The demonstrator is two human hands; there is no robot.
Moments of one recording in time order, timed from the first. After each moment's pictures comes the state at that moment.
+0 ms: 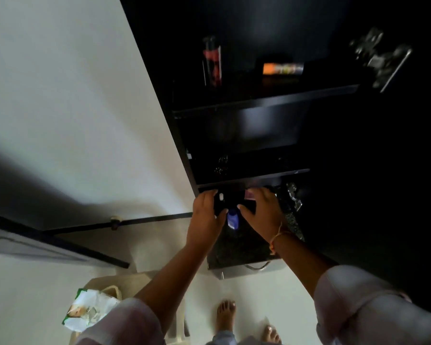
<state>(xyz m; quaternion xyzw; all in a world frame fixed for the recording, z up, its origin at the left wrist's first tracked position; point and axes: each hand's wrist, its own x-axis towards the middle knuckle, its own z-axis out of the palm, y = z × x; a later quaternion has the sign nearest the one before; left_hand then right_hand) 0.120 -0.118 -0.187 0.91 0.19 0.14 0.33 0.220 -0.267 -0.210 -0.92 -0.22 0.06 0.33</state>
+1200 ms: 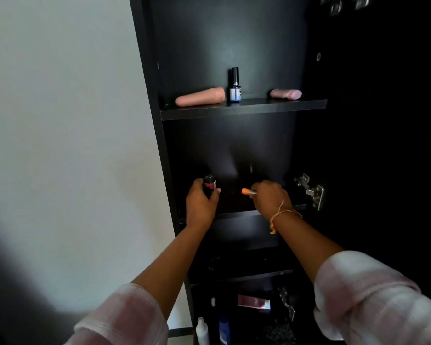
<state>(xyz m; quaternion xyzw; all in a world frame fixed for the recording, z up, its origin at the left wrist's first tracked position) 0.256 -0.091 0.059 0.81 0.18 0.36 0.43 0.349 -0.254 0.070 -0.94 -0.26 -0.17 0.17</state>
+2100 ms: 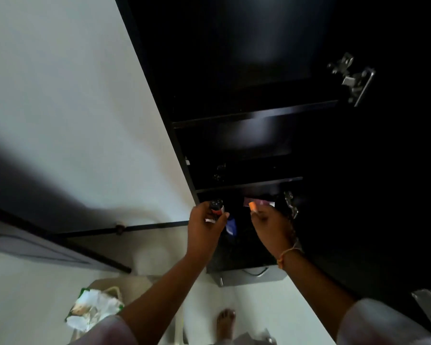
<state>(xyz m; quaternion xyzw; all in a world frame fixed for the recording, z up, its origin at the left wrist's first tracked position) 0.106 -0.144 -0.158 0.79 0.25 0.22 0.52 0.199 -0.296 -0.164 -0.89 -0.09 0.11 0.44</state>
